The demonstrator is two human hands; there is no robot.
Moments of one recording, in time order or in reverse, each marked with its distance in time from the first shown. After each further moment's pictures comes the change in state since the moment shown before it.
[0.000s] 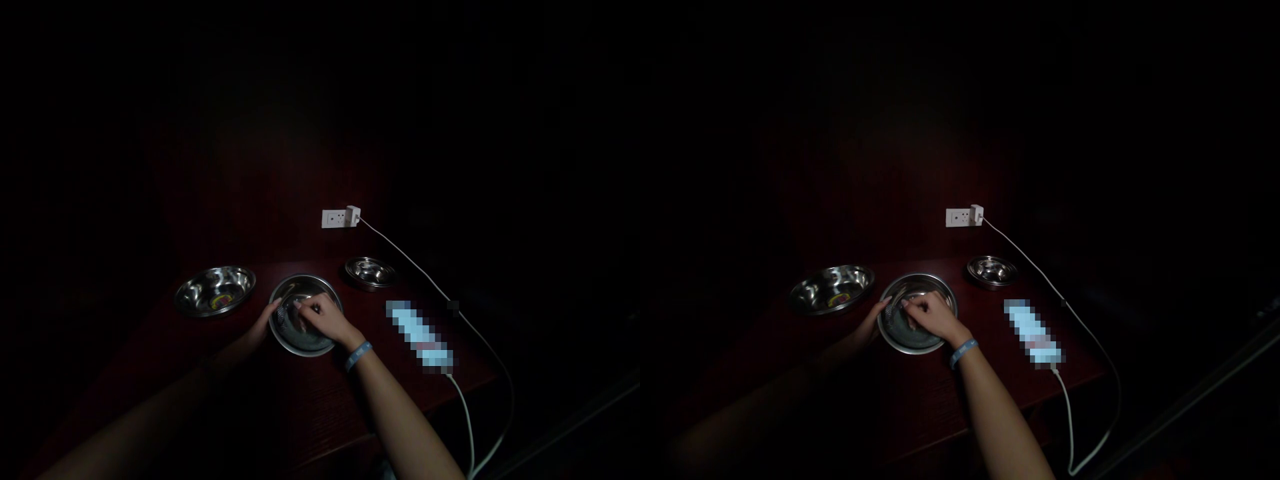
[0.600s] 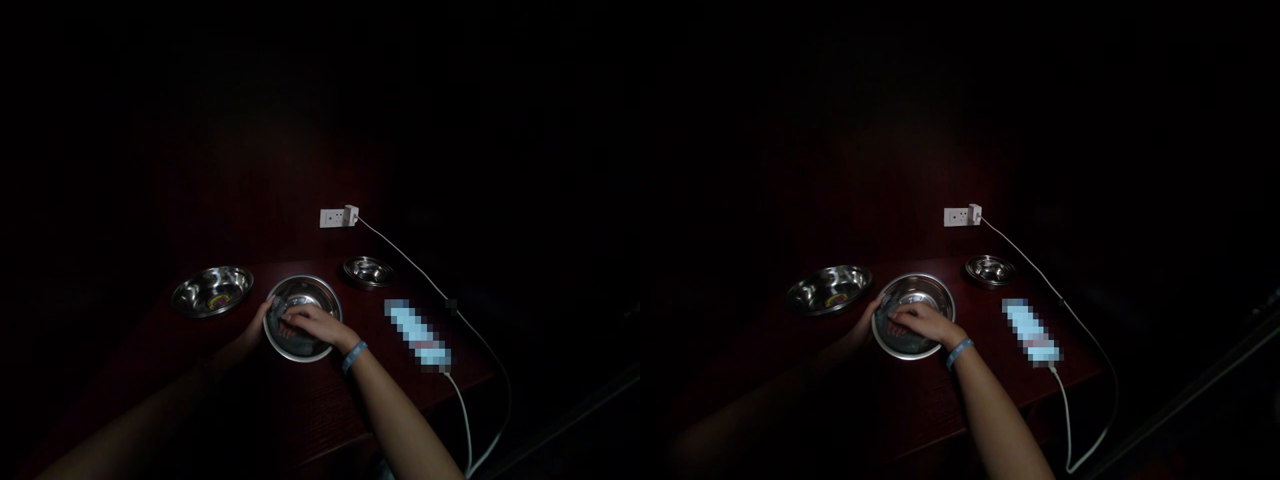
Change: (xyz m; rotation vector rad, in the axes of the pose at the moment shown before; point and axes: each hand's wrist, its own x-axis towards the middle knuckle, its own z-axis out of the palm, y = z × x) left_hand 0.010 -0.012 -0.015 -0.079 -0.021 -0.020; right_hand 0.005 0.011 0.020 0.546 -0.226 0.098
